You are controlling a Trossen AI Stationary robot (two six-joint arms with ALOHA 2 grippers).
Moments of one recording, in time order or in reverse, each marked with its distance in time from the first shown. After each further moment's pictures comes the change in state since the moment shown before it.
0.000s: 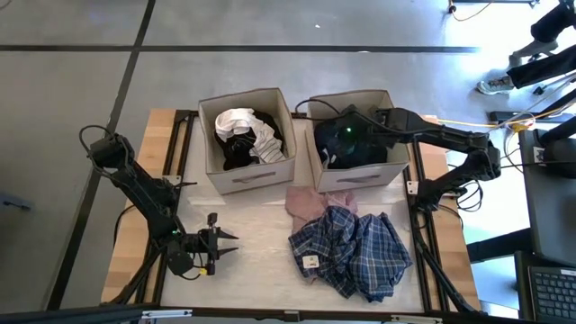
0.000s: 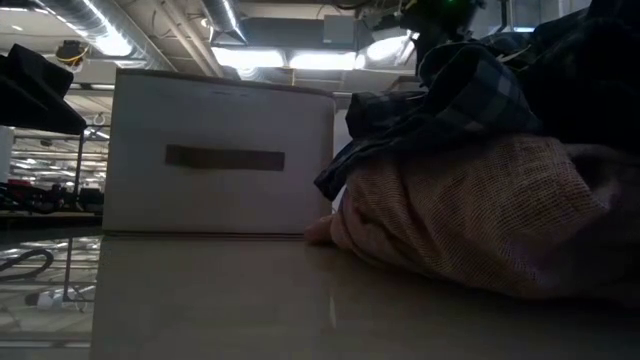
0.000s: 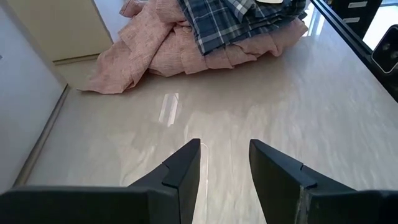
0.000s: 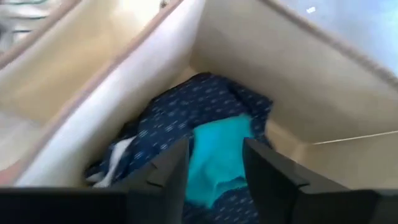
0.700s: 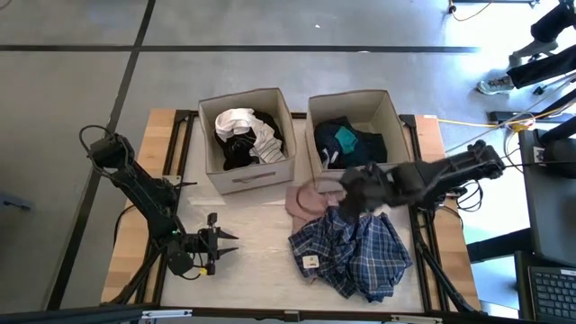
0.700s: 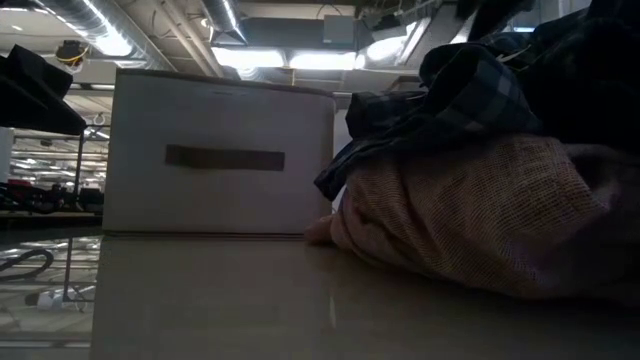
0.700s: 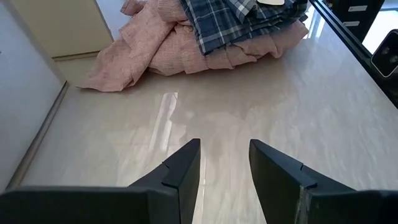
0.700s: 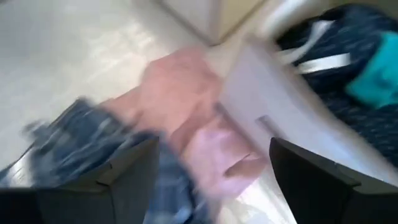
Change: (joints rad) left arm 0.000 0.000 0.000 0.001 0.000 -0.021; right arm 0.566 0.001 -0.005 -0.115 -0.053 0.362
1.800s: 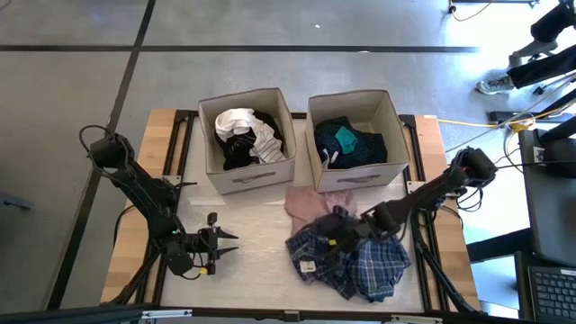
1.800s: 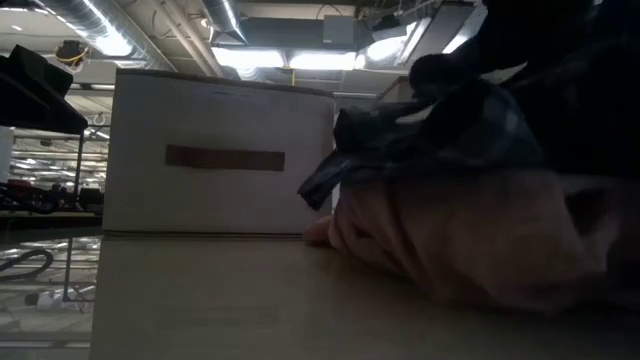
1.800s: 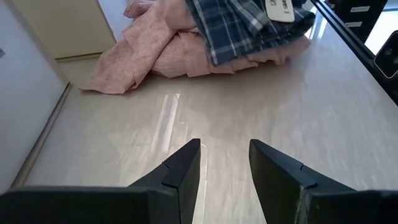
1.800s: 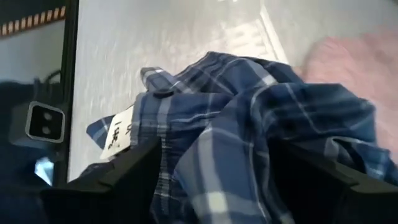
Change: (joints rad) left arm 0.001 0.000 0.000 0.000 -0.008 0.002; right arm 0.166 0.105 -0.476 0.902 -0.159 -0.186
